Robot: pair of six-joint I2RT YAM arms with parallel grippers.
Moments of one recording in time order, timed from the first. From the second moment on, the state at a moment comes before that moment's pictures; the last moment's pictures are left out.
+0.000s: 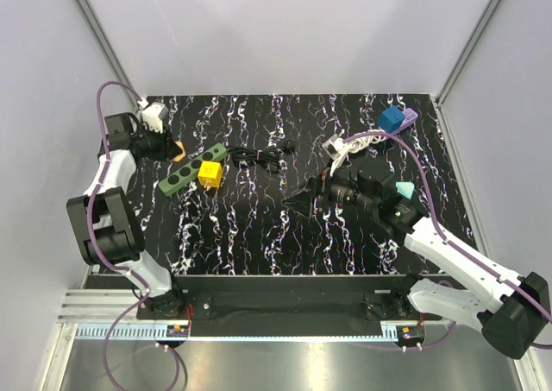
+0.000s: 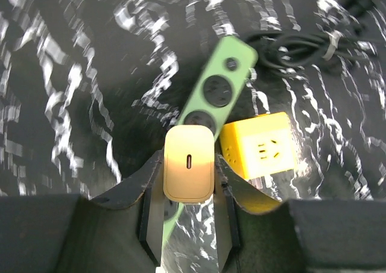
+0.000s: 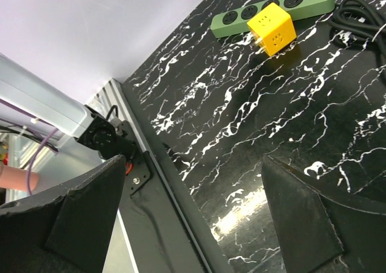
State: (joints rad) left arm 0.30 1.65 1.20 -0.32 0.65 0.28; right arm 0.70 1.02 0.81 0.02 -0.43 0.47
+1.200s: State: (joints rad) left arm 0.43 1.83 1.24 -0.56 0.92 1.01; right arm 0.70 1.05 0.79 0.01 -0.40 0.43
